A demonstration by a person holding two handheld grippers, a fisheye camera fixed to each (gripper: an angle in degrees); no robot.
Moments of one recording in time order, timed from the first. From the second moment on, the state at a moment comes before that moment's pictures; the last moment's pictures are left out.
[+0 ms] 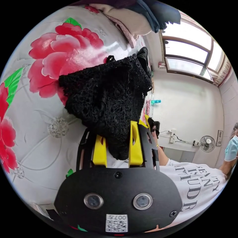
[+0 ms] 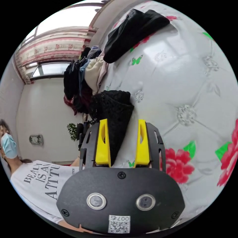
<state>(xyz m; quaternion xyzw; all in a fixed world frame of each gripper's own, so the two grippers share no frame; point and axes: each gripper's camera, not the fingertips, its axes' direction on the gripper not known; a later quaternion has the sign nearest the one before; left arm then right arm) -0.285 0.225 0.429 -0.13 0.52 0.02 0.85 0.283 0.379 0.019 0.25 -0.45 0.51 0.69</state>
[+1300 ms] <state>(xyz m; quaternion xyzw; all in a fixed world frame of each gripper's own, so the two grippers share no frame) 0.156 0.517 0.536 -0.09 0.13 0.43 0.89 0.145 0.306 0.078 0.01 -0.03 0.43 0.90</state>
